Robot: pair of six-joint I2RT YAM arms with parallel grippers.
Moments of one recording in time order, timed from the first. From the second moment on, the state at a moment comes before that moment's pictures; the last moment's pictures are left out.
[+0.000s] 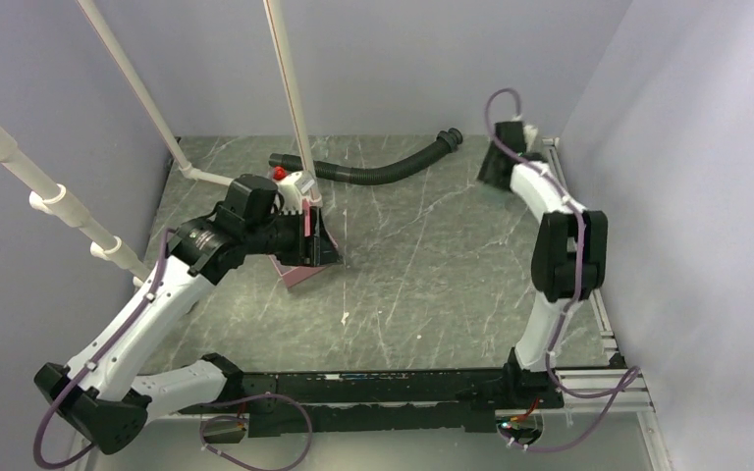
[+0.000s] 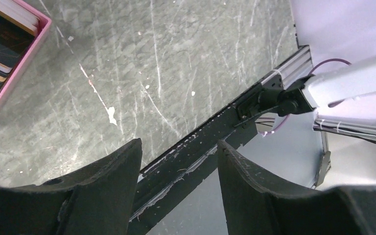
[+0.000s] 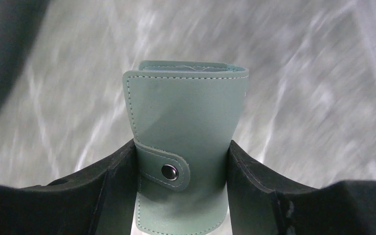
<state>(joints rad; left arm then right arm) -0.57 1.10 1.23 -0.84 0.36 -0.52 0.14 1.84 1.41 -0.44 0.27 0.39</state>
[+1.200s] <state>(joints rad) -0.57 1.16 1.68 -0.94 0.35 -0.35 0.42 1.05 1.43 -0.70 0.20 0.35</state>
